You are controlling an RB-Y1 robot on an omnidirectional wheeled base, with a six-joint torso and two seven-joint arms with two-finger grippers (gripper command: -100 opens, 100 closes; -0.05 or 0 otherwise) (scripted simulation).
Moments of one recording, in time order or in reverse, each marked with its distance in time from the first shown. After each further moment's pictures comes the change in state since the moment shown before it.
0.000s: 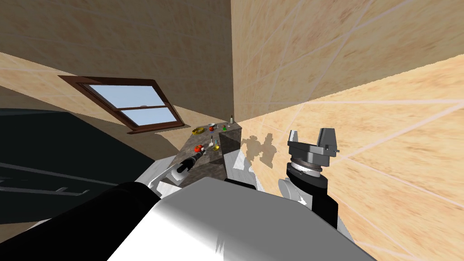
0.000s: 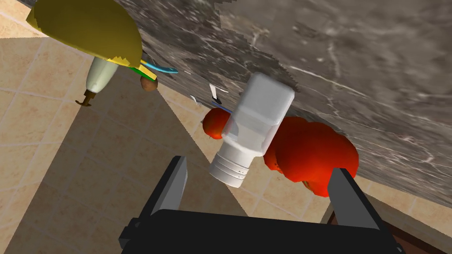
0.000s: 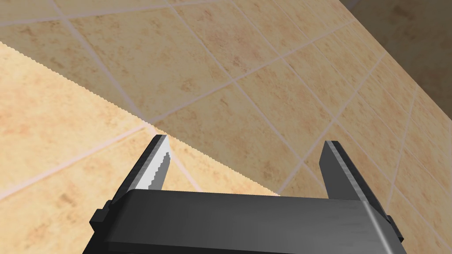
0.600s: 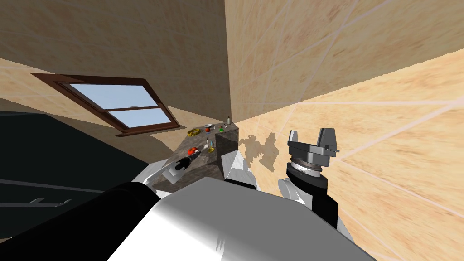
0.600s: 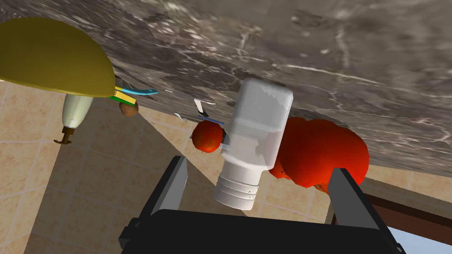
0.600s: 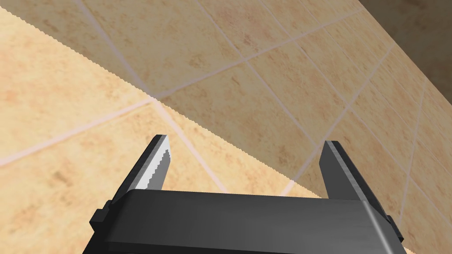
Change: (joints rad) left arm 0.013 0.113 0.016 0.046 0.014 0.114 -0.021; right arm 0.000 0.000 0.000 0.000 0.000 0.000 0.000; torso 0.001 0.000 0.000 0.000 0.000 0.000
